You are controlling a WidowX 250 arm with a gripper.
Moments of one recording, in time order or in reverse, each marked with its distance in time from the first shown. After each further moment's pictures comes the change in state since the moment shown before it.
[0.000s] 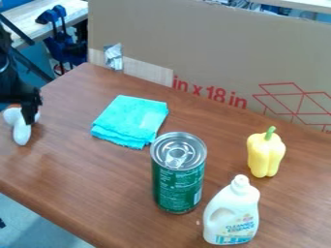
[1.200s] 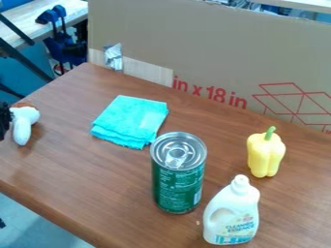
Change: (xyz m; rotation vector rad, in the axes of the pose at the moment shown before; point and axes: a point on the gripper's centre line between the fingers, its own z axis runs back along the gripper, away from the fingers) arm -0.031 0.033 0.008 0.043 0.060 -0.063
